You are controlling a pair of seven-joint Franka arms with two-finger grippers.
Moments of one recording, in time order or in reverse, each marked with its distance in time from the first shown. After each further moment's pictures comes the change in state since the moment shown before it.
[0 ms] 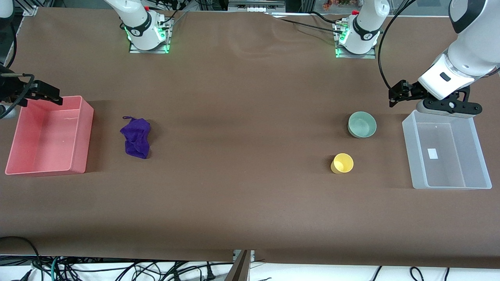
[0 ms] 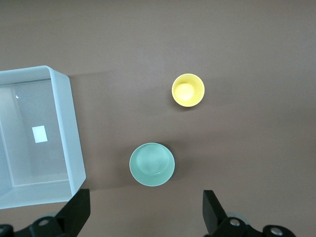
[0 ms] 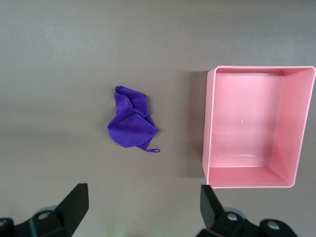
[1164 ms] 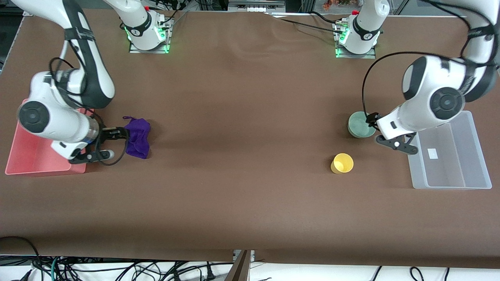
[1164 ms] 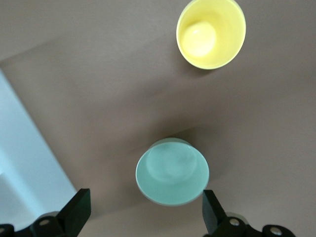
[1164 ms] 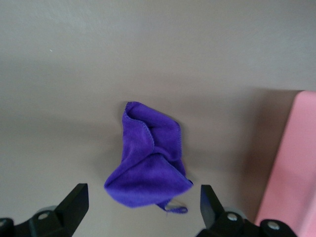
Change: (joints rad) left arm 0.012 0.253 0.001 -0.226 0.078 0.293 0.249; right arm 0.086 0.206 0.024 -0.406 0.010 0.552 0.021
